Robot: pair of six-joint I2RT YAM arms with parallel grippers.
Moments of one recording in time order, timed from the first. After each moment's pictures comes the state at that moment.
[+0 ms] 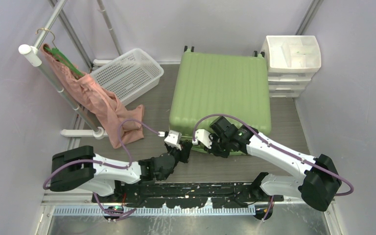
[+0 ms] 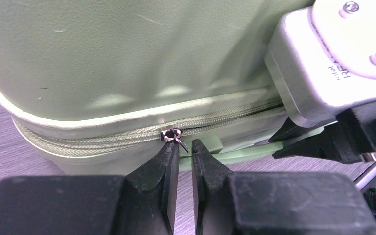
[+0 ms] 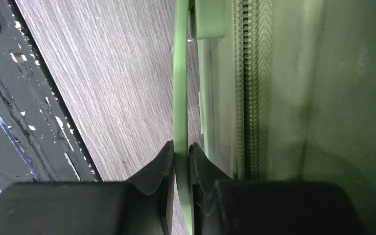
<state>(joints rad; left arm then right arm) -1.33 1.34 0.41 0.75 -0.77 -0.47 0.79 1.17 0.79 -0.76 -0.19 -0.54</state>
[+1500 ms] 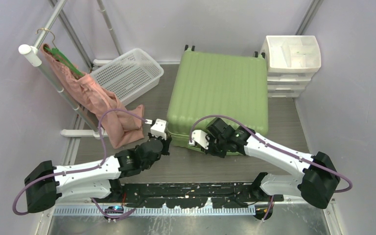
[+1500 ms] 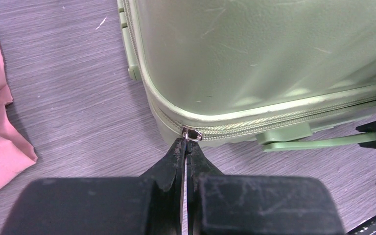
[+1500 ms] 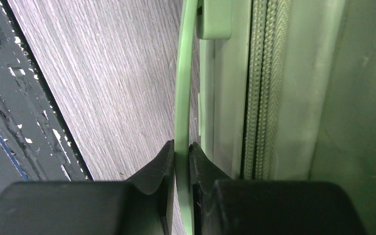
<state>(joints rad) -1.11 0.99 0.47 0.07 -0.64 -0.46 0.84 1.19 0.80 -0.71 -0.15 -0.52</state>
